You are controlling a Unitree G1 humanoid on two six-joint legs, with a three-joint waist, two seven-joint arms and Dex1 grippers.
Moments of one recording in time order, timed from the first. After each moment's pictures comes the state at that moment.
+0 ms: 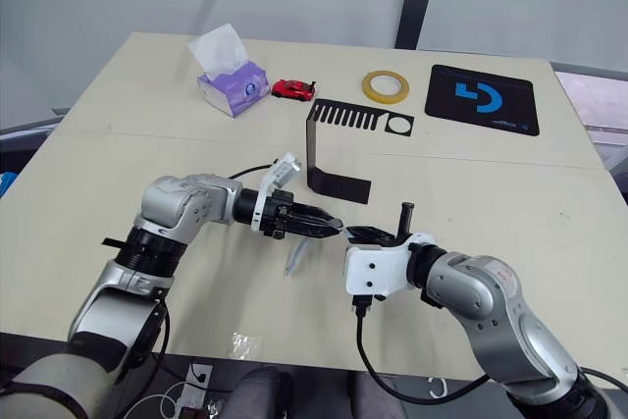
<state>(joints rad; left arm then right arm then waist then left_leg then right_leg) -0.86 0.39 -0.23 0.21 -0.47 1.07 -1.08 -0.17 -0.76 0.27 -0.74 -0.37 0.33 0.75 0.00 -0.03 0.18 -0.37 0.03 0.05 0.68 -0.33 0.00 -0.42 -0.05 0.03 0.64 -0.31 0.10</state>
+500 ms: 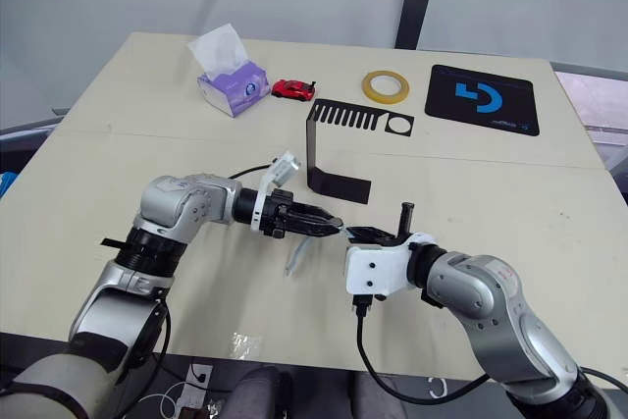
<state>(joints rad) -0.85 0.38 -0.22 0.20 -0.49 1.09 -1.08 -0.17 -0.75 0.26 -0.74 -0.37 0.34 0.76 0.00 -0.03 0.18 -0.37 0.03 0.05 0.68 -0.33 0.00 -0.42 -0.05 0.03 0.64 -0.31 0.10</state>
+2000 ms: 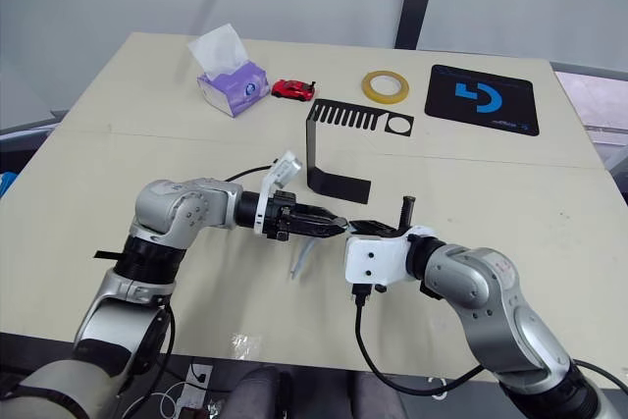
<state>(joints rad) -0.81 0.33 -0.15 0.10 -0.55 1.19 -0.97 -0.22 -0.72 0.27 -0.70 -0.41 0.37 0.79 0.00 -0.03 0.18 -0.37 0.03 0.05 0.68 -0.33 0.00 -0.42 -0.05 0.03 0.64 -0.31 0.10</state>
